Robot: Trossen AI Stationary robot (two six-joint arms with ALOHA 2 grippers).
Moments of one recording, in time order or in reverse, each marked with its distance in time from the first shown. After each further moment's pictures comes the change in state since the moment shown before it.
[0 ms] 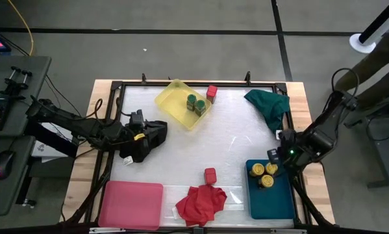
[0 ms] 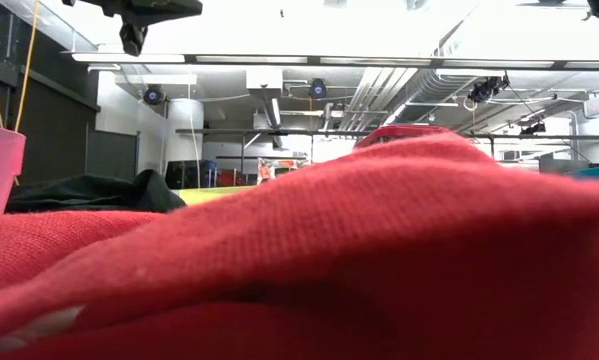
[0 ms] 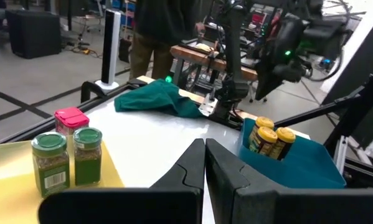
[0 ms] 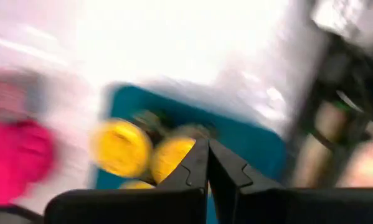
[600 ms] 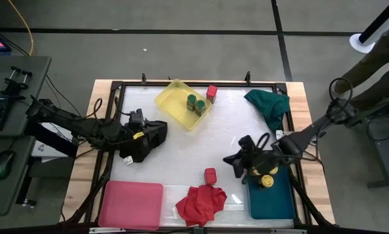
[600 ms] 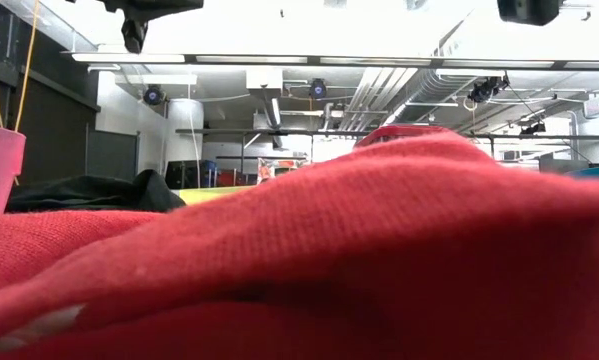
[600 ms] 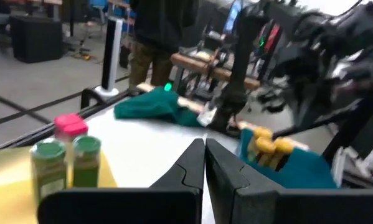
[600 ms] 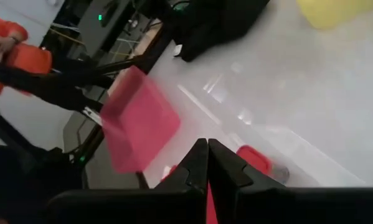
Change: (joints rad) left arm 0.000 0.000 0.001 0.042 -0.009 0.002; right arm -0.260 0.266 0.023 1.062 0.293 -0.837
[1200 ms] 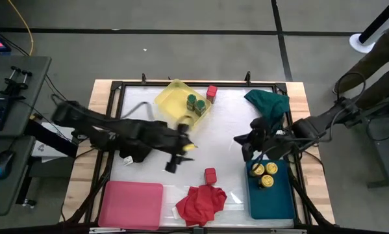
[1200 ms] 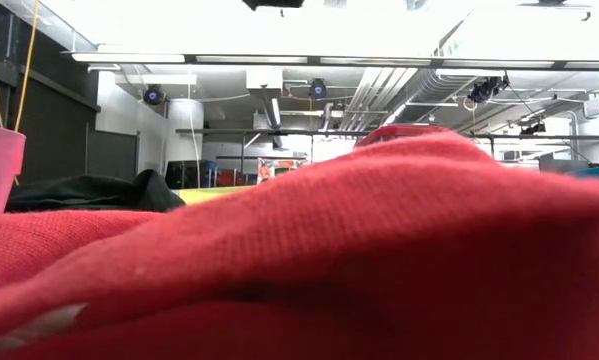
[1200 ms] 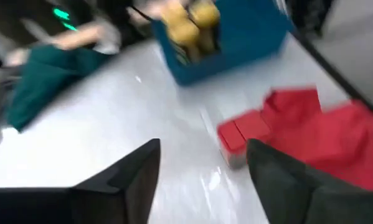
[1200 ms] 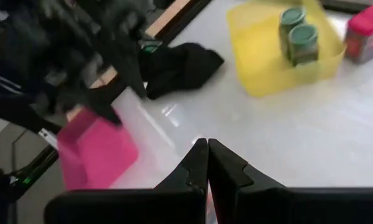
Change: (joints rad) left arm 0.062 0.669 0.682 -0.537 0.478 0.513; right arm -0.062 -0.070 0.257 -0.446 0.114 -0.132
